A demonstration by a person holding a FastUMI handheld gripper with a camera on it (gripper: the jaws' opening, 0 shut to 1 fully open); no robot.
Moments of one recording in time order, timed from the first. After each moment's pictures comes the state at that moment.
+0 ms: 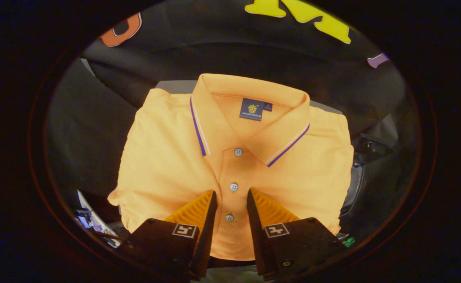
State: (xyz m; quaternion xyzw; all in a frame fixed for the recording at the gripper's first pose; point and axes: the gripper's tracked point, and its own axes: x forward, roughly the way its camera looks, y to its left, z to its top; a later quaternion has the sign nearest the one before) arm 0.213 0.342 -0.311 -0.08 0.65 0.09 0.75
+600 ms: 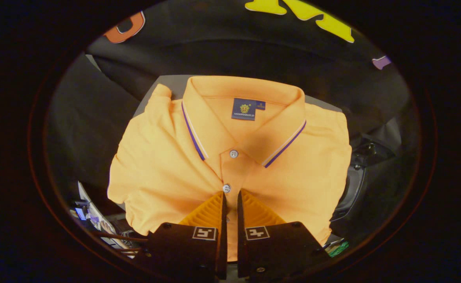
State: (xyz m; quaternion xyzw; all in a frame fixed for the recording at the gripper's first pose) arm 0.219 0.328 -0.308 -0.08 0.66 0.12 0.74
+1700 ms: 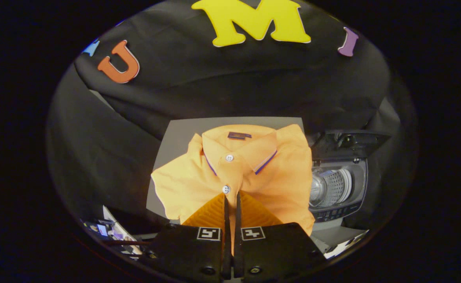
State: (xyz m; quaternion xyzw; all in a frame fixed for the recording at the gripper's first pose) arm 0.224 0.286 -0.219 0.04 0.59 0.11 0.80
